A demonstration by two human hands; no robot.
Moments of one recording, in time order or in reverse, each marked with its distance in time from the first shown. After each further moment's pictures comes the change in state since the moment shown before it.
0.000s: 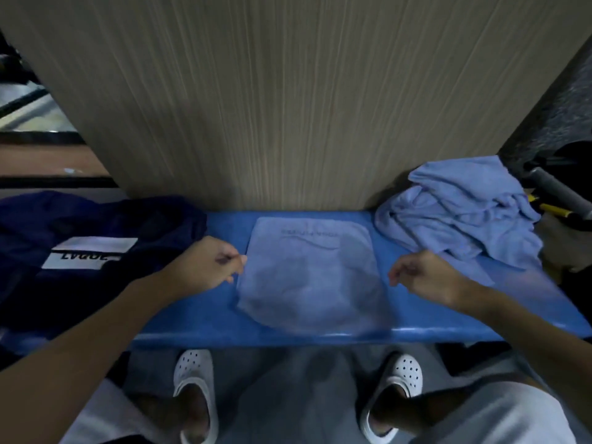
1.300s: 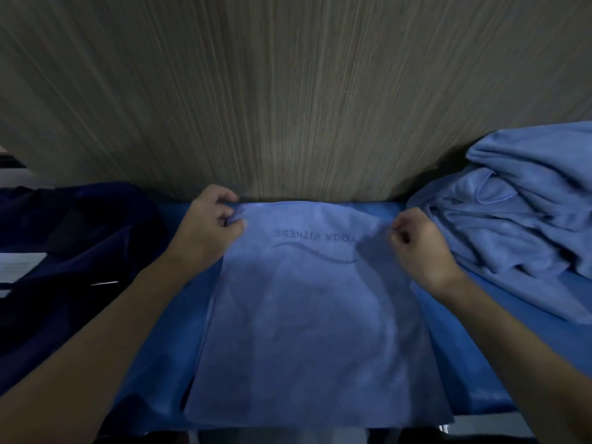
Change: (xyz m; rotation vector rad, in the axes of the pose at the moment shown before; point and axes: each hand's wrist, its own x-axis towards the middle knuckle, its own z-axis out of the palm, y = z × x) left_hand 0.150 -0.038 0.050 -0.285 0.315 0.117; right_hand 0.150 0.033 0.070 0.165 0.479 0.005
